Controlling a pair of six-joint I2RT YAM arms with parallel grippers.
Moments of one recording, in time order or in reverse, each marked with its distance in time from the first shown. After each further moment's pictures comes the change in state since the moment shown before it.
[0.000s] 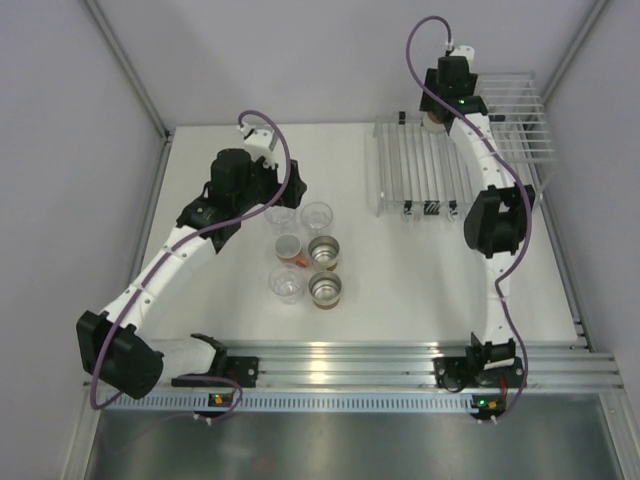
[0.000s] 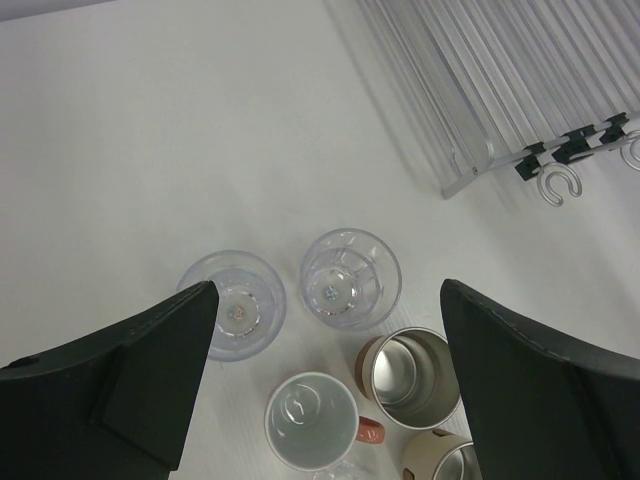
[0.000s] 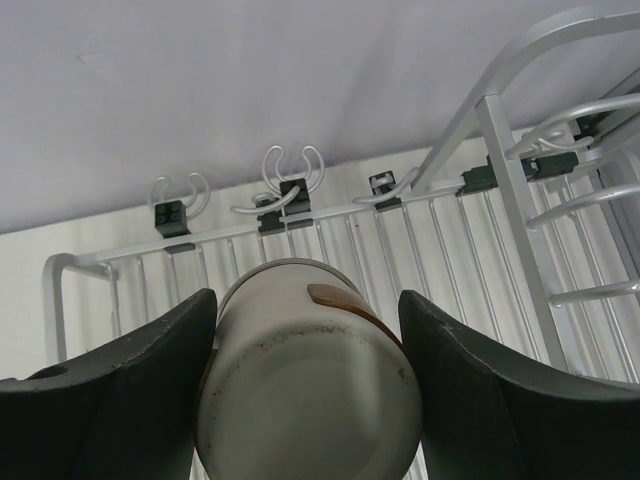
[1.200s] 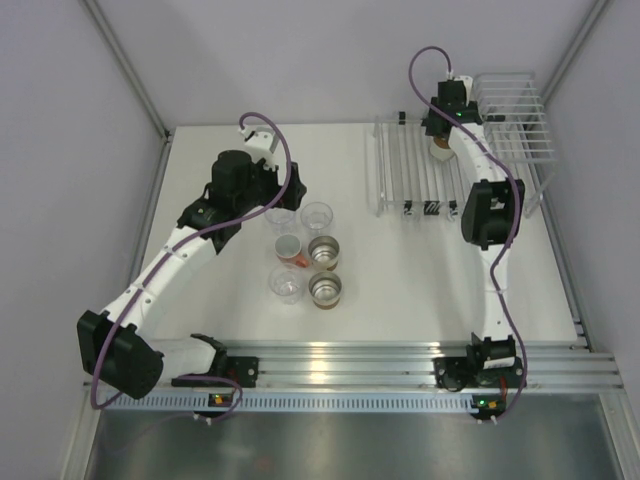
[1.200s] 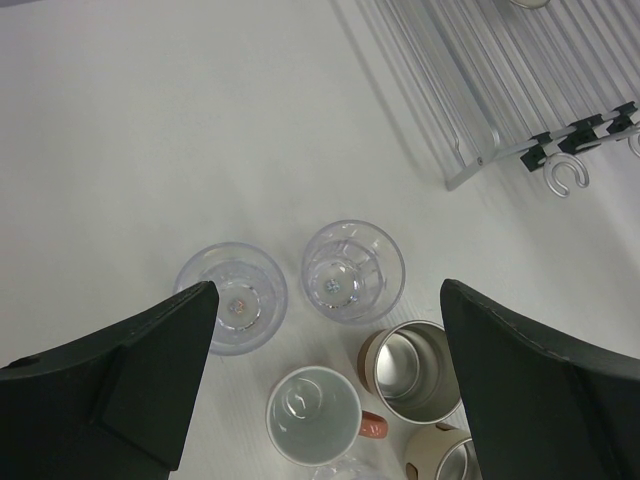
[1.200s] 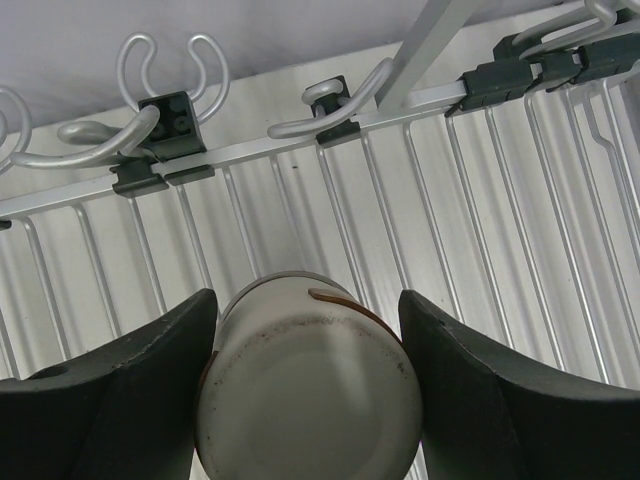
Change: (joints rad) left arm 0.002 0.000 -0.018 0.000 0.004 0.002; right arm -0.069 0.175 0.010 -0.036 0.023 0.003
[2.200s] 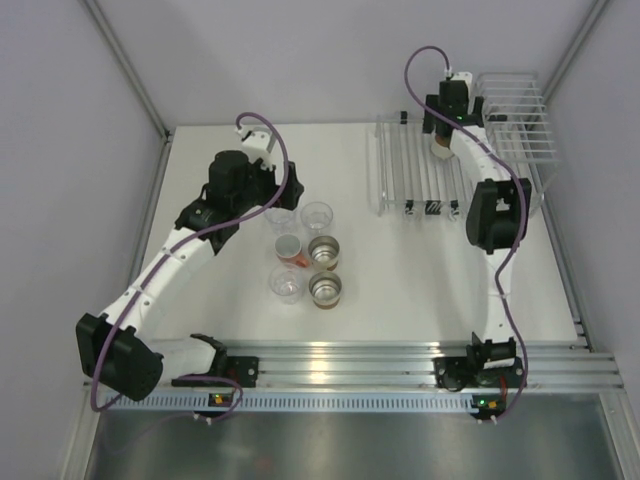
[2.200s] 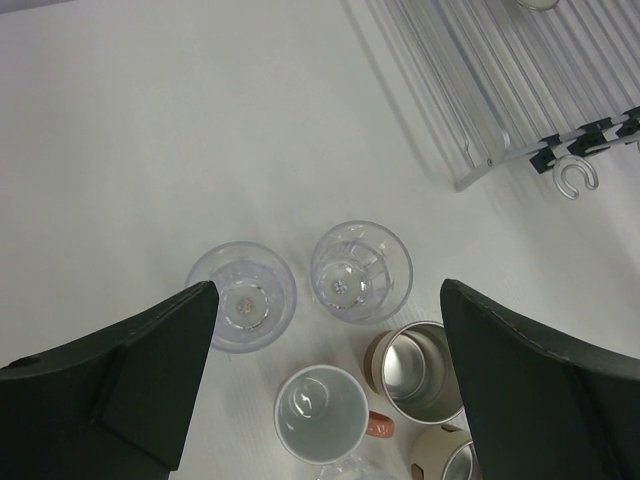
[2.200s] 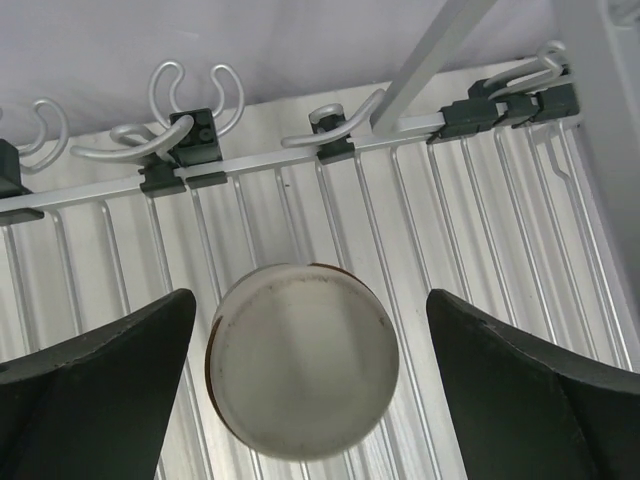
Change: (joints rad) left arm 0.010 -0.011 -0.006 0.000 -0.003 0.006; right arm 0.011 -0.097 -0.159 0.157 0.018 -0.084
